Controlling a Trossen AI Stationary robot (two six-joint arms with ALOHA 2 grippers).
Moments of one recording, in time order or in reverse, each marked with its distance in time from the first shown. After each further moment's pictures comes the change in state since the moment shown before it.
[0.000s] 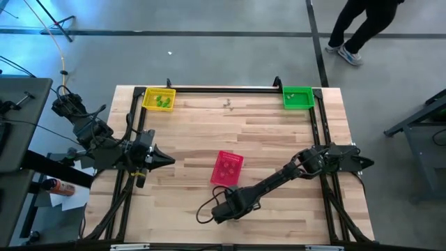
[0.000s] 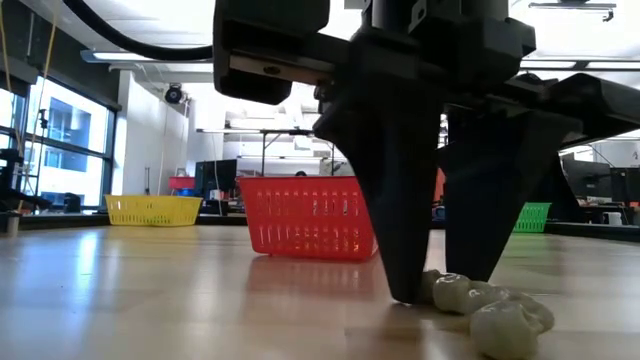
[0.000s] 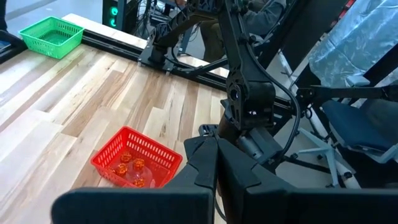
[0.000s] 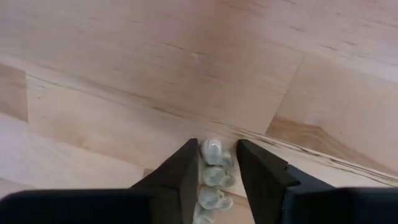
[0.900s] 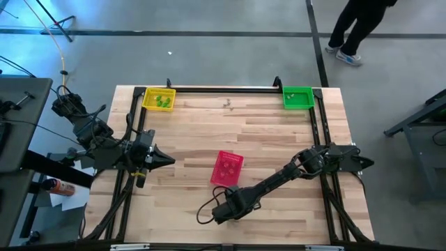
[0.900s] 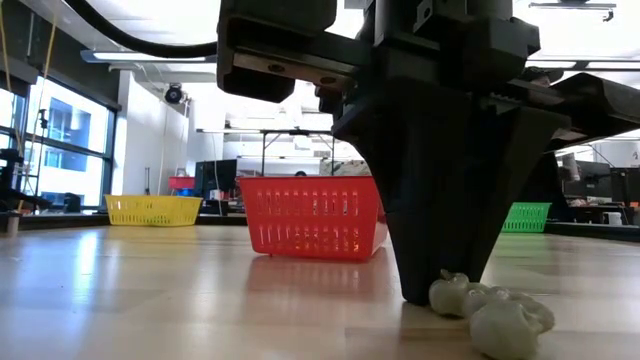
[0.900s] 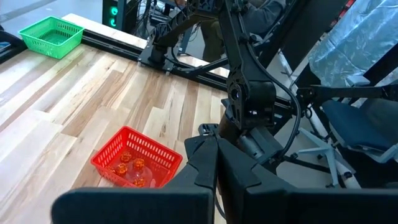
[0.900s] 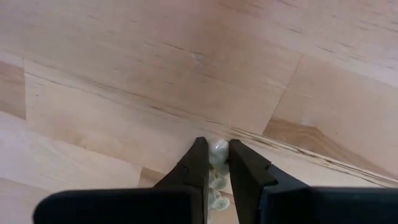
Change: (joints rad) left arm 0.000 0.000 0.000 0.000 0.001 0.000; right arm 0.001 0.002 -0.002 -0.004 0.014 -0.014
